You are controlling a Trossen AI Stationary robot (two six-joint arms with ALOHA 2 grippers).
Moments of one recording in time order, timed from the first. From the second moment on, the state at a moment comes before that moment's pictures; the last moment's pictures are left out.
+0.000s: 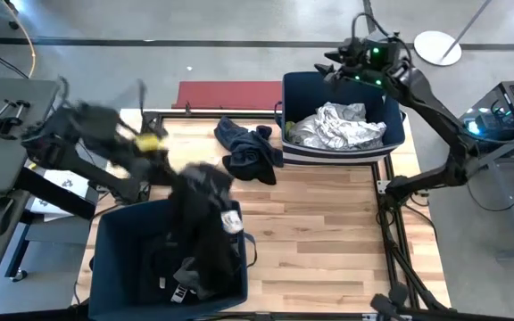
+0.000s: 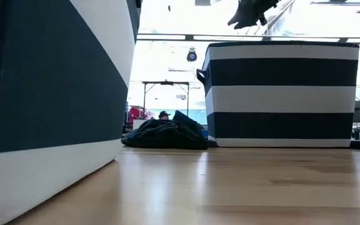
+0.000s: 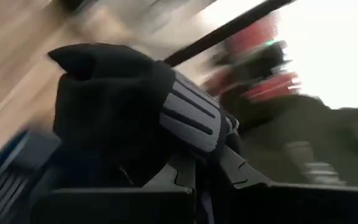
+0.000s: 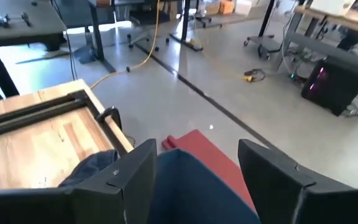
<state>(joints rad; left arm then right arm) -0.23 1.15 1.77 -0.94 0.15 -0.97 -0.82 1.35 1.59 -0.56 -0.13 -0.15</state>
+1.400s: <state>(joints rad) -0.44 1.25 1.31 -0.69 0.57 -1.79 -0.82 1.37 1.59 -0.55 -0.19 -0.21</state>
